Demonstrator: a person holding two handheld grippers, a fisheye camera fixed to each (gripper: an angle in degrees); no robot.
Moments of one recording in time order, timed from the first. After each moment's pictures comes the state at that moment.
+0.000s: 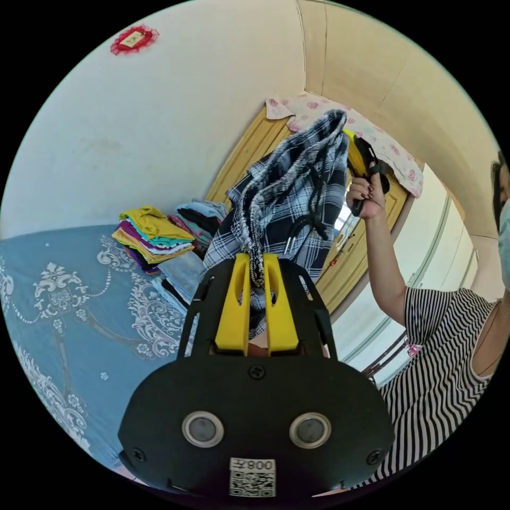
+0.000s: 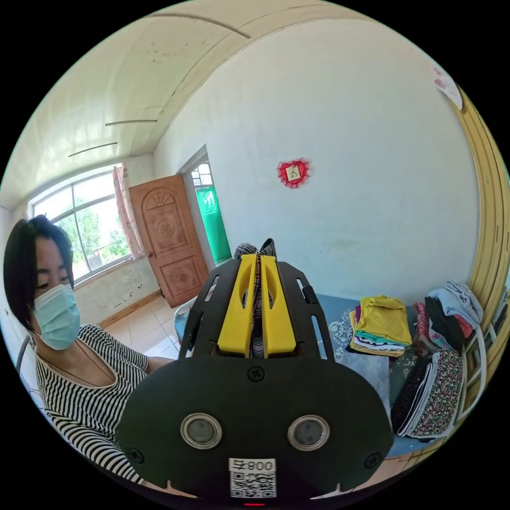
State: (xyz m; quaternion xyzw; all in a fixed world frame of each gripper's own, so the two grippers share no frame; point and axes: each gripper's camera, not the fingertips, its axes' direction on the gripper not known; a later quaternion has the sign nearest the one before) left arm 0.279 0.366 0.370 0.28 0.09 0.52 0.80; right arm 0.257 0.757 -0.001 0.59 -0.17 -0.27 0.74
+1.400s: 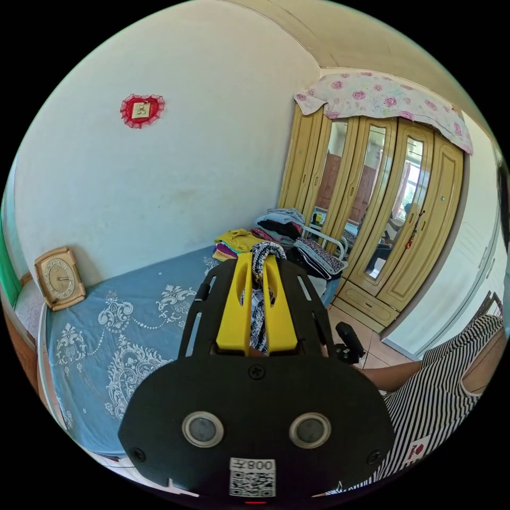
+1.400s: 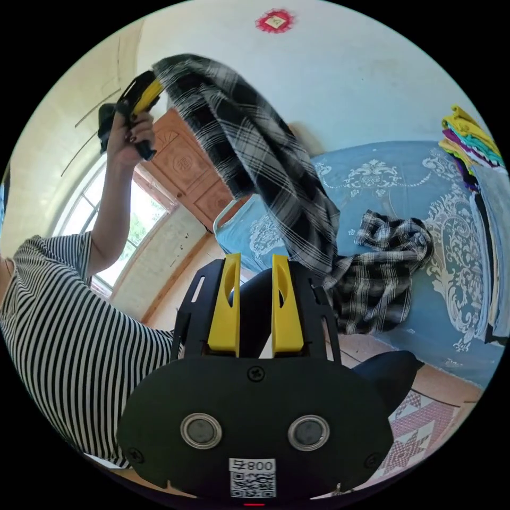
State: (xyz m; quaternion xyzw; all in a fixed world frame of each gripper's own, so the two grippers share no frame) left arm 0.295 0.659 0.238 0.36 -0.16 0.51 0.77; right arm 0.080 0.610 0.541 0.35 -0.29 -0.29 0.84
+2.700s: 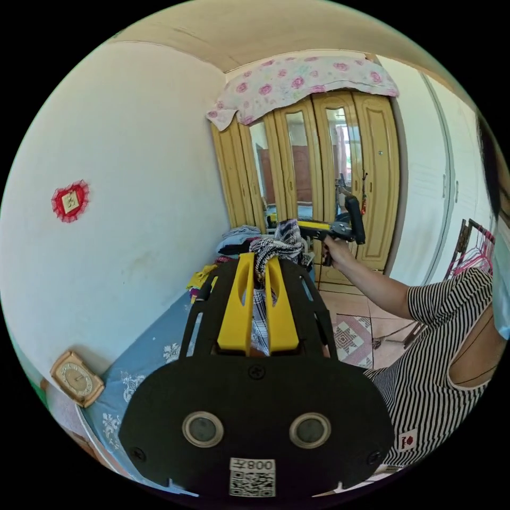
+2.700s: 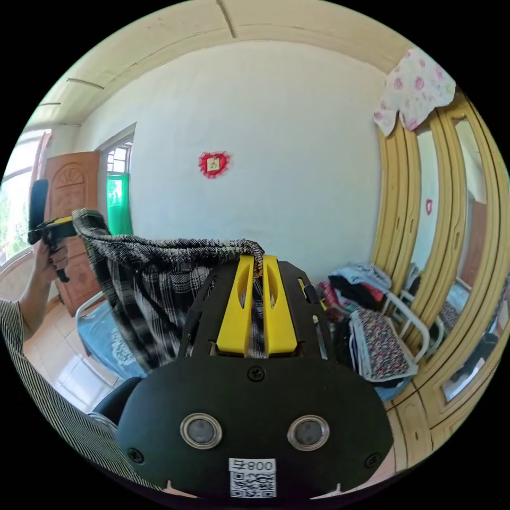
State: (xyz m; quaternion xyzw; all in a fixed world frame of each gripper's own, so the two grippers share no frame) left arm 0.296 0.742 0.132 0.32 -0.16 0.68 0.64; right arm 0.079 0.742 0.283 0.68 0.09 -0.05 0.72
